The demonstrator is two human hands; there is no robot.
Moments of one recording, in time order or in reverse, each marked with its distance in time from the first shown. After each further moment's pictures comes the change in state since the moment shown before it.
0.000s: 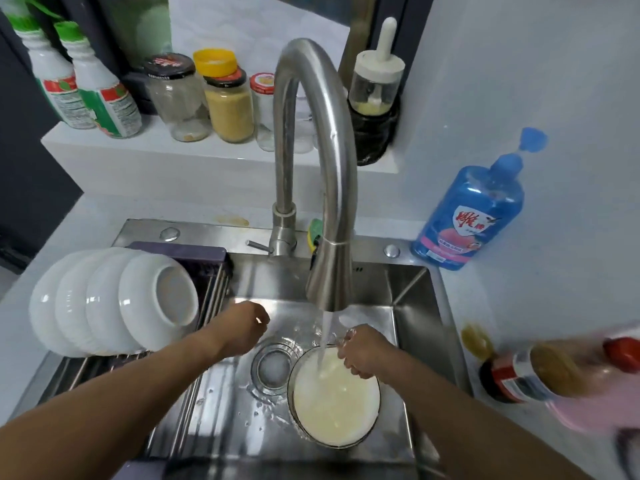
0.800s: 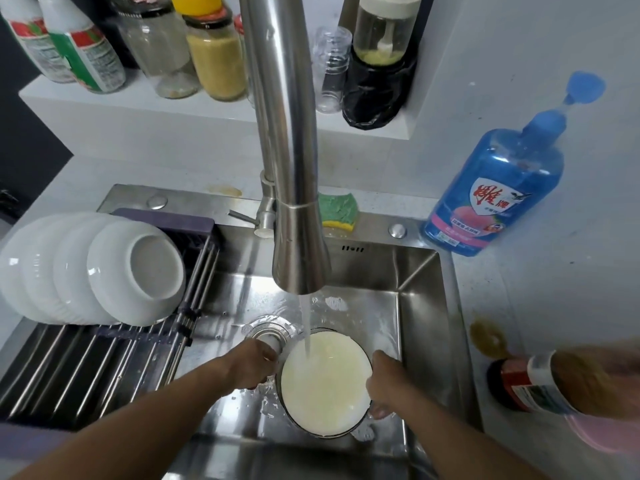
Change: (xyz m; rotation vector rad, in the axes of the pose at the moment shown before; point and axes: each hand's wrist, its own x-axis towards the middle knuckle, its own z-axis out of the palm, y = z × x) left_hand -0.005 0.010 0.122 -0.712 -0.269 -0.388; right_hand 0.050 0.114 0.025 -0.167 0.176 0.141
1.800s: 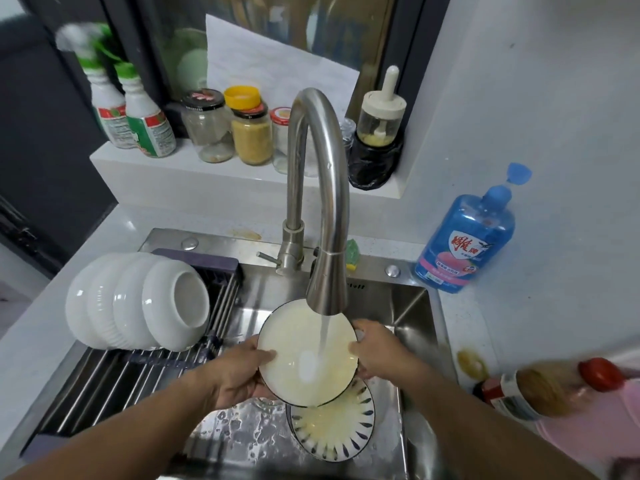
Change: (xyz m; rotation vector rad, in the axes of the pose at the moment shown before) left_hand -0.097 0.045 -0.047 -0.757 -0.068 0.075; right_hand -0.087 -0.095 -0.080 0.278 0.057 -0.302
